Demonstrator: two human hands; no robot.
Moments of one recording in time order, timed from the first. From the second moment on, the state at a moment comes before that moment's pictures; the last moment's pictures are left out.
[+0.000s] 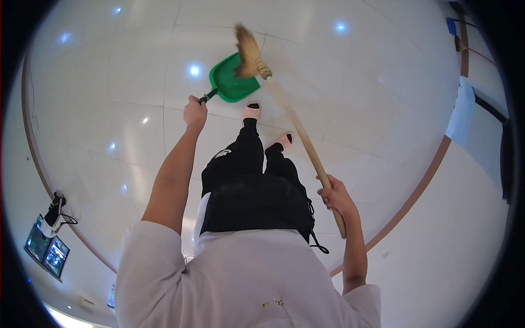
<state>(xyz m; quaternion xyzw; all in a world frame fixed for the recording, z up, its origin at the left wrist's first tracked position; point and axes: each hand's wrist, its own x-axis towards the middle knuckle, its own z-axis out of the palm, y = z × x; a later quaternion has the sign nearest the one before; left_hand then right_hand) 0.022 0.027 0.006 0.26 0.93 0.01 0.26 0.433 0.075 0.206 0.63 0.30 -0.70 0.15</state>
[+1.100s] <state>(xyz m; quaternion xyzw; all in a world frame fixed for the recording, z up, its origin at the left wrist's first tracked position) -0.007 0.033 0.002 0.30 0.87 -0.15 0.35 0.408 0.071 0.131 0.67 0.45 -0.58 0.07</state>
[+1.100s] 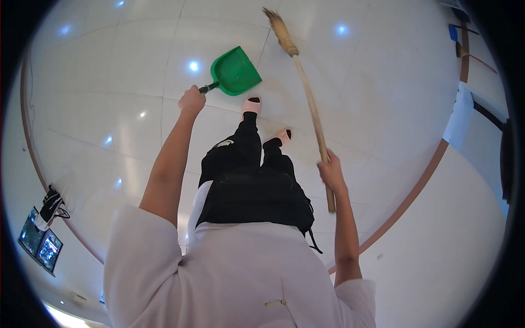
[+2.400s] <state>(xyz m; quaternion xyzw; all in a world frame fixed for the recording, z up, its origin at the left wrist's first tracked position) -0.013 0.127 -0.149 0.25 0.80 0.27 0.48 0.423 0.030 0.399 0.72 0.02 -0.68 0.08</state>
